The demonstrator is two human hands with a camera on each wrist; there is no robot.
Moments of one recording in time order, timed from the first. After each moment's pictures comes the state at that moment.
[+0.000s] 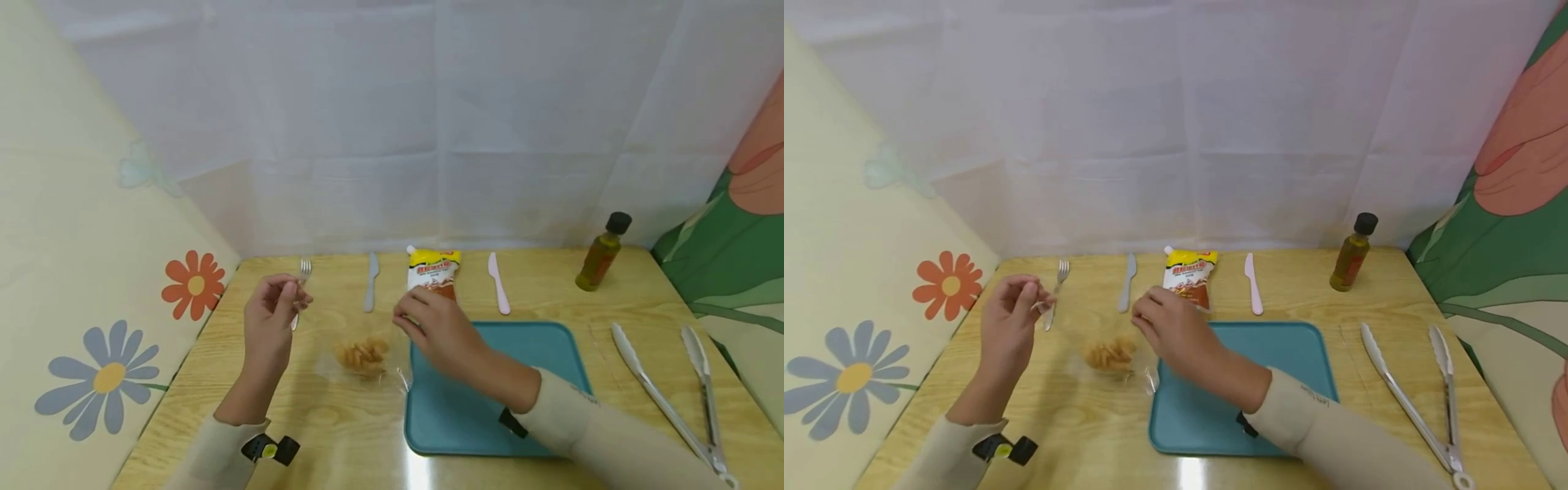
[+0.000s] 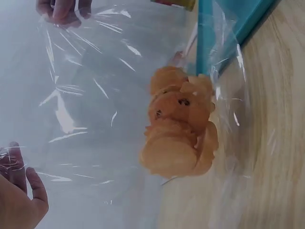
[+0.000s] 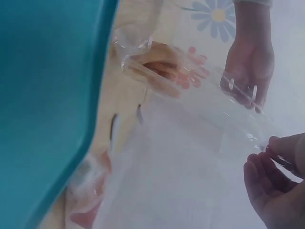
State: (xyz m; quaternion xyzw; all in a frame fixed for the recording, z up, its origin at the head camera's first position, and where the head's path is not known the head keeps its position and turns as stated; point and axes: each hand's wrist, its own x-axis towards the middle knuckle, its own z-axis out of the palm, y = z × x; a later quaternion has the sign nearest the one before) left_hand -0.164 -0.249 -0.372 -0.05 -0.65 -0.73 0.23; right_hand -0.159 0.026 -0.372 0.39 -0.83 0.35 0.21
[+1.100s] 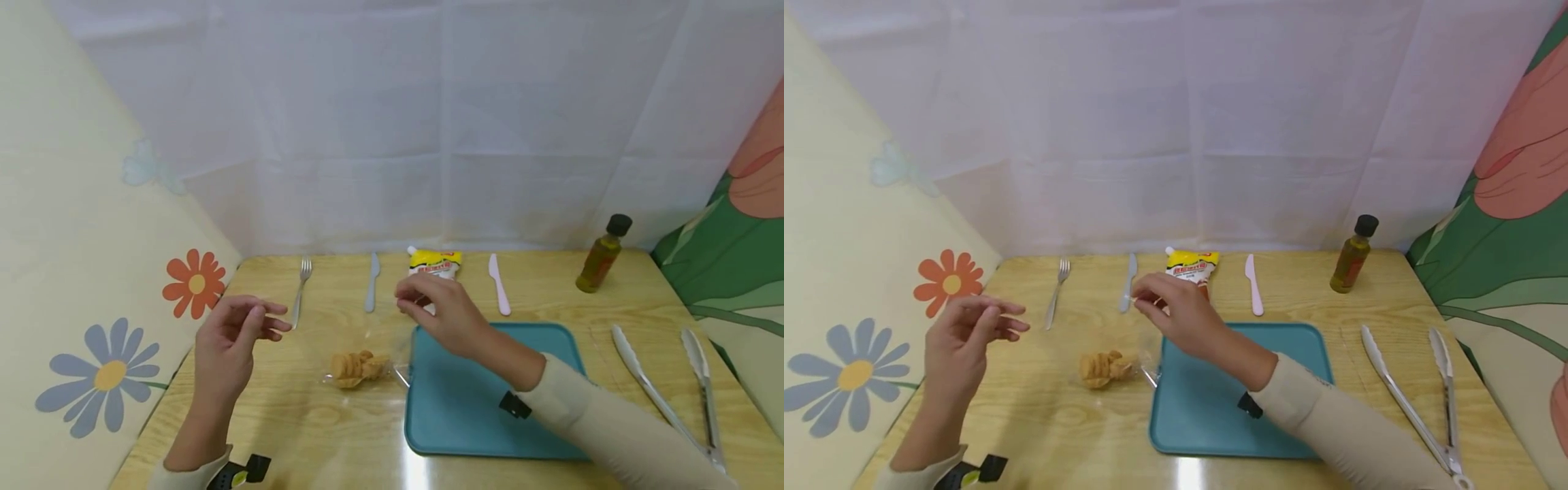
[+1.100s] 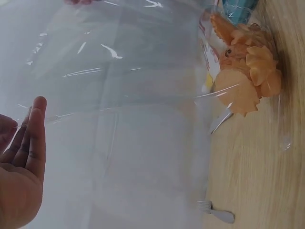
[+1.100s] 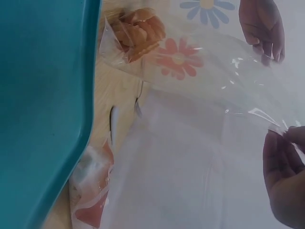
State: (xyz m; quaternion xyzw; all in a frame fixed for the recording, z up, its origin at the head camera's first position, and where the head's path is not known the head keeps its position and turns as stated) left_hand -0.119 -0.291 -0.355 -0.22 -0.70 -0.63 0.24; right_hand -0.181 0.034 -0.364 0.40 -0.76 0.49 0.14
